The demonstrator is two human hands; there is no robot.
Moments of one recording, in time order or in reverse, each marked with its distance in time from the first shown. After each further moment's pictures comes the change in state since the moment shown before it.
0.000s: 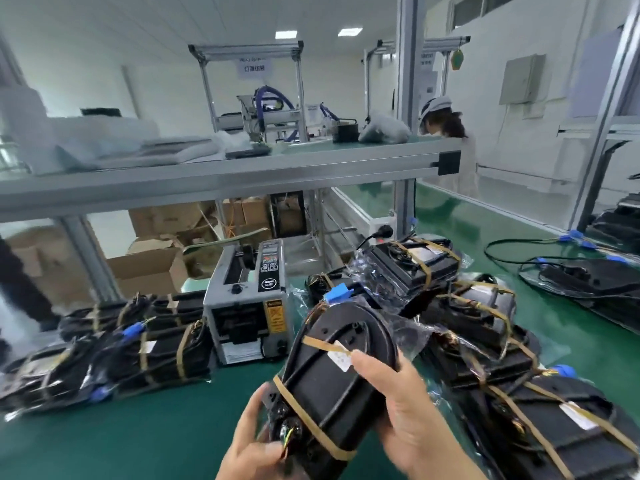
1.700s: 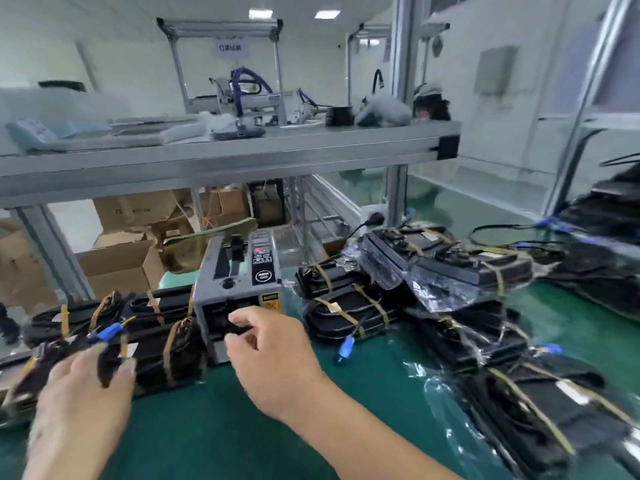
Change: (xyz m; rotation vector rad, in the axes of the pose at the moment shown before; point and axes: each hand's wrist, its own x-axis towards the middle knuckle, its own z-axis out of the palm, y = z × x) left_hand 0.051 0.121 -0.121 1.313 0.691 0.222; right_hand 0.049 0.020 0.119 -0.994 -0.045 -0.136
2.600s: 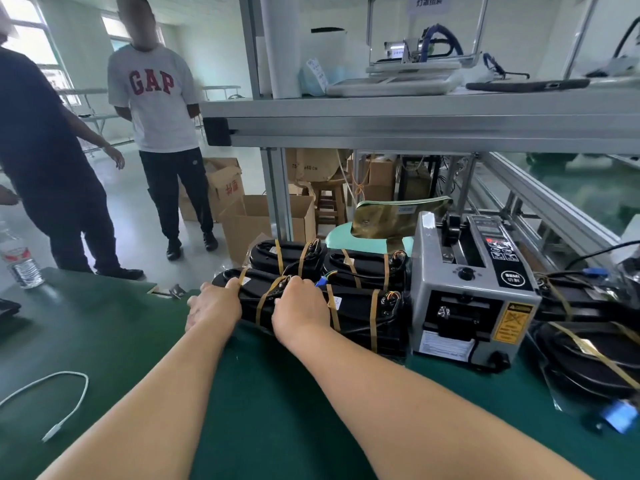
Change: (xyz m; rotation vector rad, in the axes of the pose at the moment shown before) left_hand 0.136 -0.144 -0.048 0.060 0.059 -0.675; right_hand 0.131 -0.047 0.260 -0.452 -0.260 -0.056
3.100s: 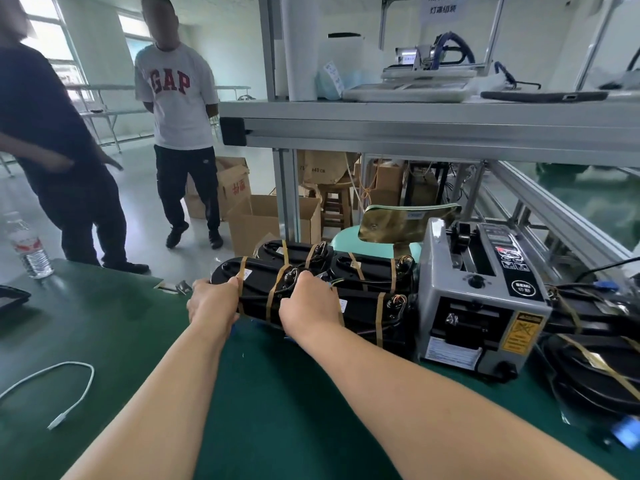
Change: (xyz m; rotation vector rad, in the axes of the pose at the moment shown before) left_hand -0.005 -0.007 -0.012 -0.533 -0.024 -0.076; right_hand -0.010 -0.005 -0.014 0.043 0.010 0.012
